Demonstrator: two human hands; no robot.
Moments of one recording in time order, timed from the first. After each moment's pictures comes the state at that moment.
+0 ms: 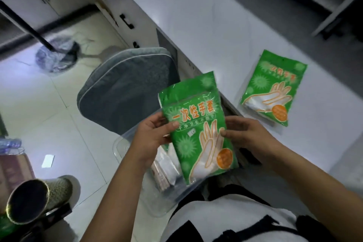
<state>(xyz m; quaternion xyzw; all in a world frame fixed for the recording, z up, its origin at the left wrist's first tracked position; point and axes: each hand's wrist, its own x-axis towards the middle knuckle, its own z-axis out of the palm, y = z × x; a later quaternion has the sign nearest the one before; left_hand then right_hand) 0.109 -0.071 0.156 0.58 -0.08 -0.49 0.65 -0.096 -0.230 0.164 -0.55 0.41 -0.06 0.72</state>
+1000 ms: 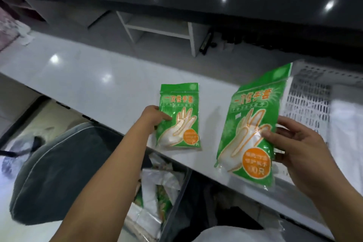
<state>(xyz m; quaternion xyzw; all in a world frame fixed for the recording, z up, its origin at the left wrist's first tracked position) -0.007 -0.378 0.164 0.80 -0.28 -0.48 0.22 -0.359 -0.297 0.244 -0.35 0.50 -0.45 0.66</state>
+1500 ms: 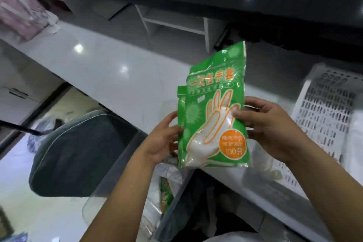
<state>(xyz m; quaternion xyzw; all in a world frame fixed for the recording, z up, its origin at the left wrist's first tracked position) -0.052 -0.281 0.188 0.54 -0.22 -0.68 0.44 -0.319 -0.356 0.247 -0.42 0.40 -0.31 0.75</state>
